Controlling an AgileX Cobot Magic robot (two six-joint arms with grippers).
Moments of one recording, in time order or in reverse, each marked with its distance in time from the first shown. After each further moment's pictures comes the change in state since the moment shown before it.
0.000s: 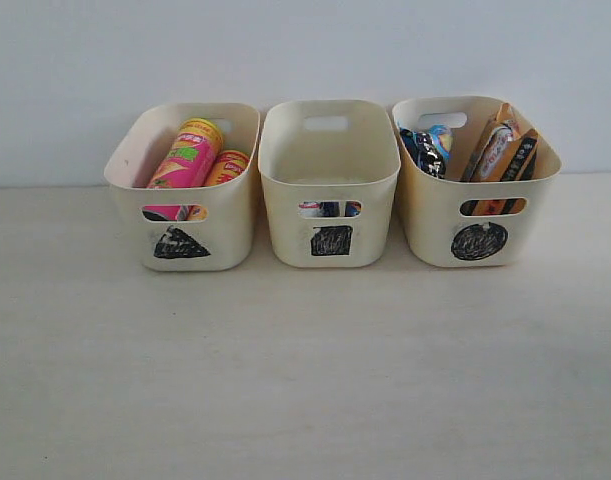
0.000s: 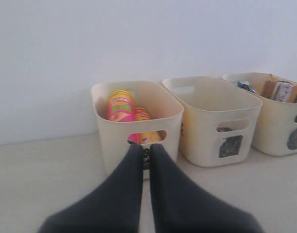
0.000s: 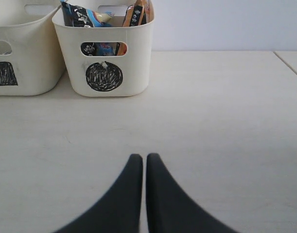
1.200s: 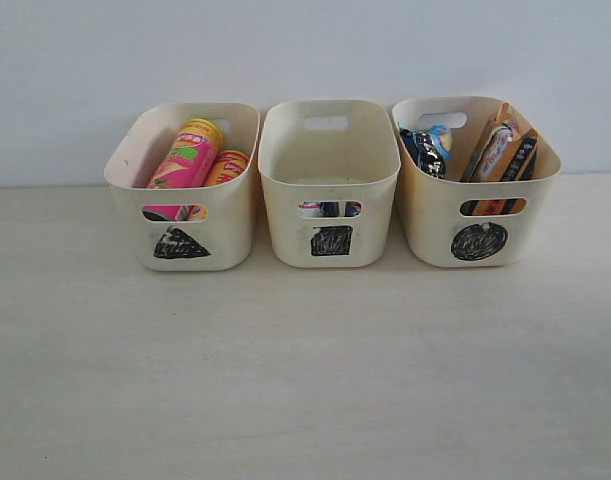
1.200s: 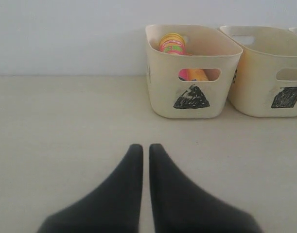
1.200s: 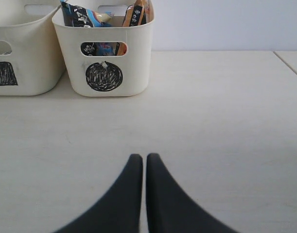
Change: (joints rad) left arm 0.185 -0.312 0.111 -0.066 0.352 0.037; right arm 0.000 0.000 0.000 0.000 0.000 0.000
